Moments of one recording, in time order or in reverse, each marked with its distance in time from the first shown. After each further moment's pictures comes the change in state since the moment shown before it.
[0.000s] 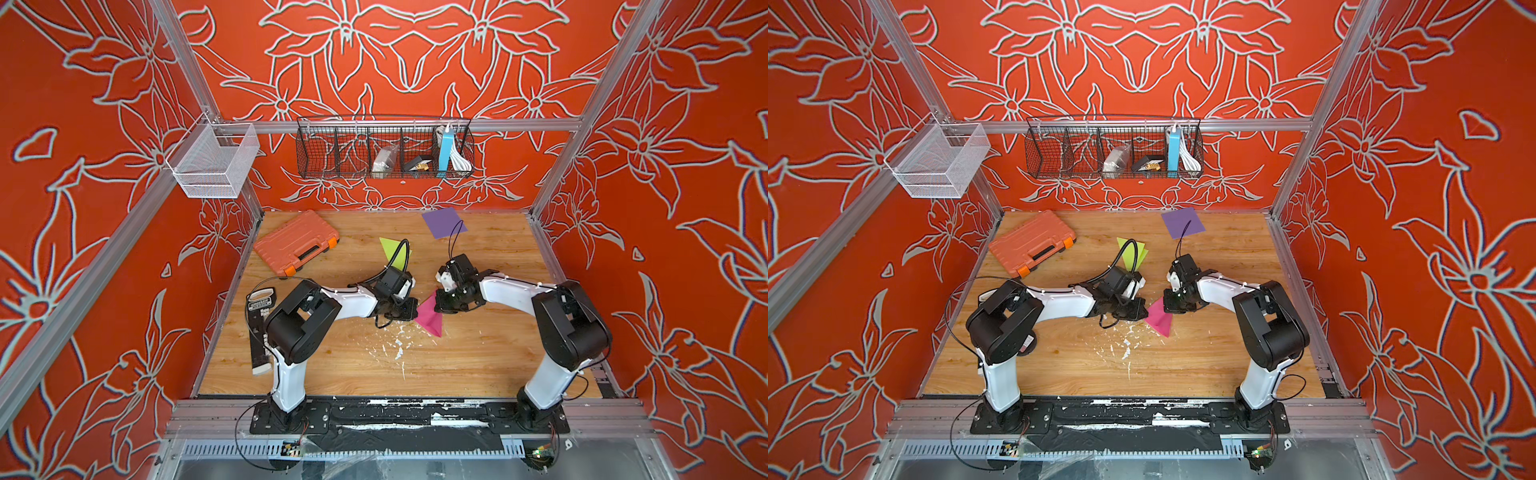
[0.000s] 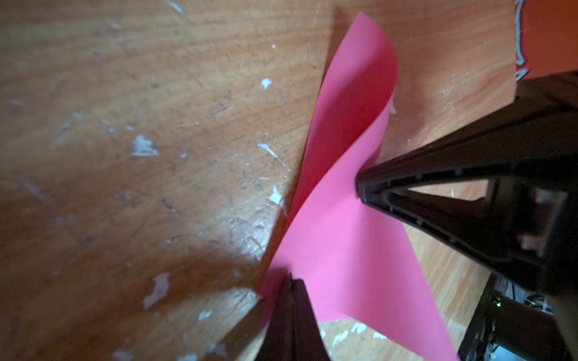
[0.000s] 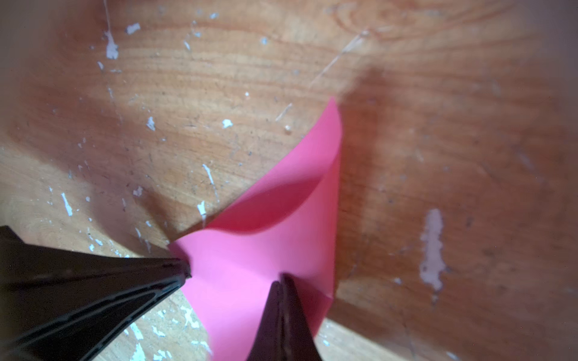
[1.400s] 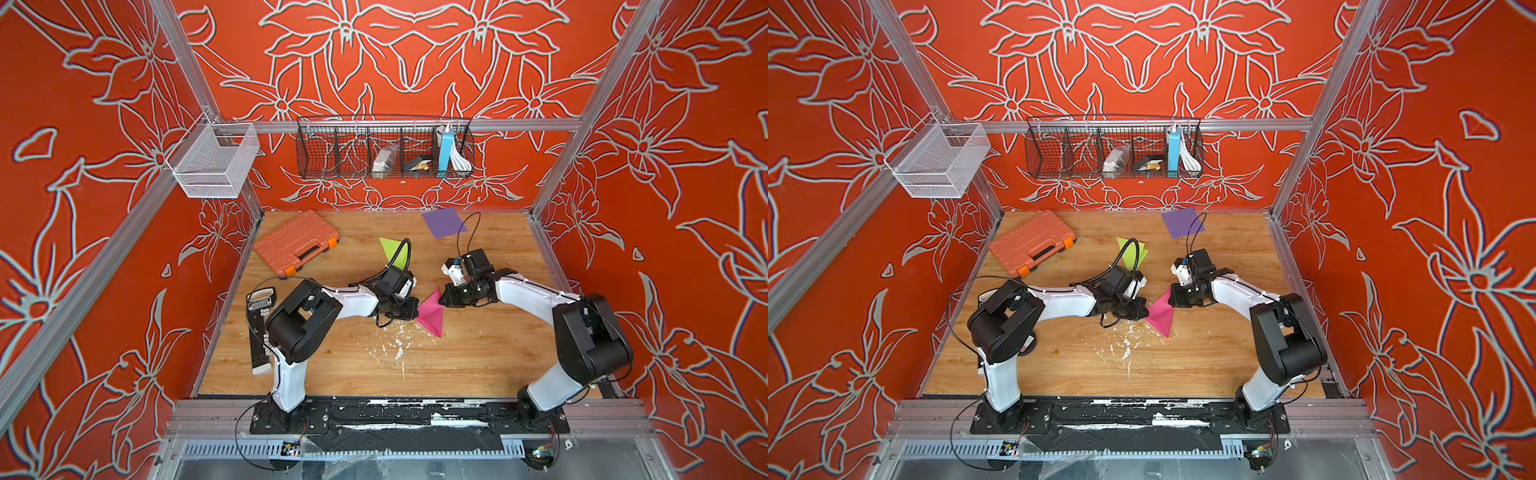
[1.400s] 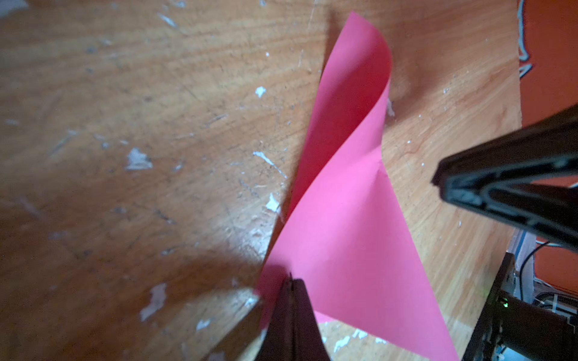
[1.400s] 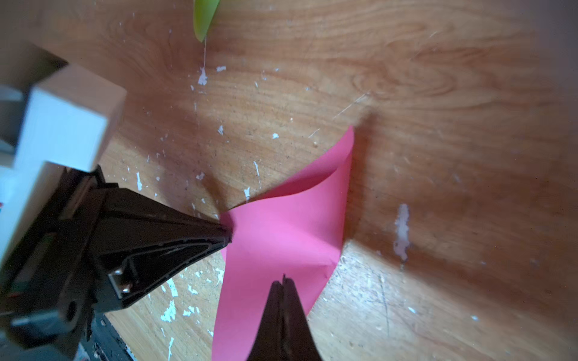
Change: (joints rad) left arm -0.006 0.008 0.015 -0.008 -0.007 0.023; right arm -0.073 -0.103 -0.030 0.002 -0.160 -0.130
